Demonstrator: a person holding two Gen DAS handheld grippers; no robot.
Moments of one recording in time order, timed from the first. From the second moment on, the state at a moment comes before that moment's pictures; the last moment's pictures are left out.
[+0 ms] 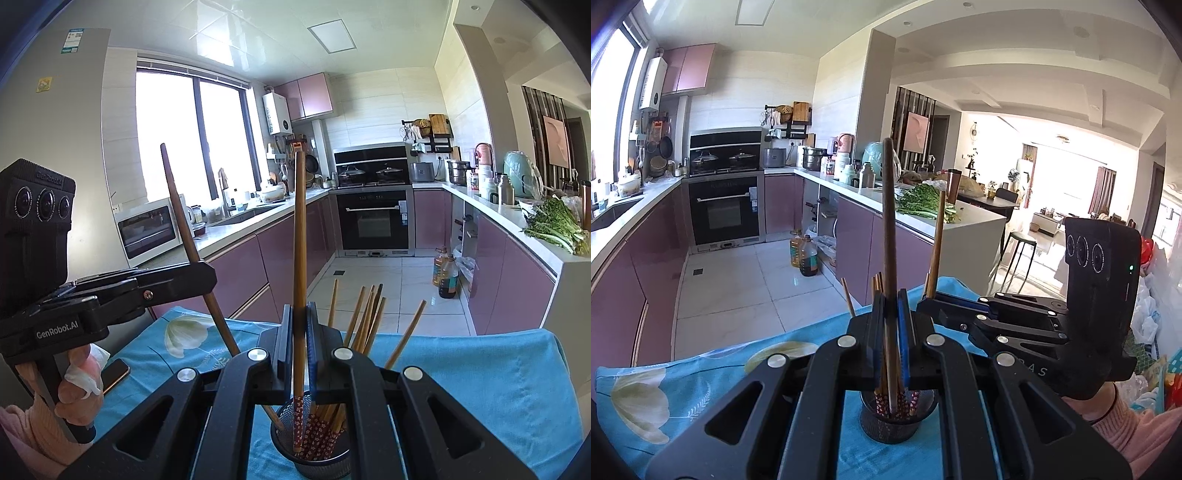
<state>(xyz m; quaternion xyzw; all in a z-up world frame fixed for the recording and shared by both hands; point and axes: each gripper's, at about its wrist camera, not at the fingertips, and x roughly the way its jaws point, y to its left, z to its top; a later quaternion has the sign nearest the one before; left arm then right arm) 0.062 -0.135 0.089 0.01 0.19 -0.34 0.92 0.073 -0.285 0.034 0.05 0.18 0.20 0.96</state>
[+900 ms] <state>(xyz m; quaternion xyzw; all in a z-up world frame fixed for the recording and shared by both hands) 0.083 -0.147 0.074 0.02 0.24 -0.33 0.91 0.091 -0.289 0.017 0.06 0.21 0.19 0.96</state>
